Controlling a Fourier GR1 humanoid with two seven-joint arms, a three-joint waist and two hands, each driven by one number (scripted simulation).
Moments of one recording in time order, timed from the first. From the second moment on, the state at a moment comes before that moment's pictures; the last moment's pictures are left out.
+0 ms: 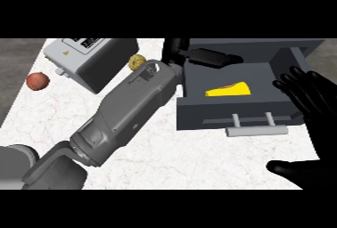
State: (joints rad) left arm -1.28 0.00 -0.49 -0.52 0.77 0.39 -0.47; right arm -0.13 -0.12 -0.12 -2.03 -0.33 0.24 0.16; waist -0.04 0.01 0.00
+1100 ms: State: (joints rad) left arm -0.66 0.39 -0.38 -1.25 0.81 0.39 -0.32; right arm -0.03 -0.27 -0.05 -2.03 0.00 0.38 0.12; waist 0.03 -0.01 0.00
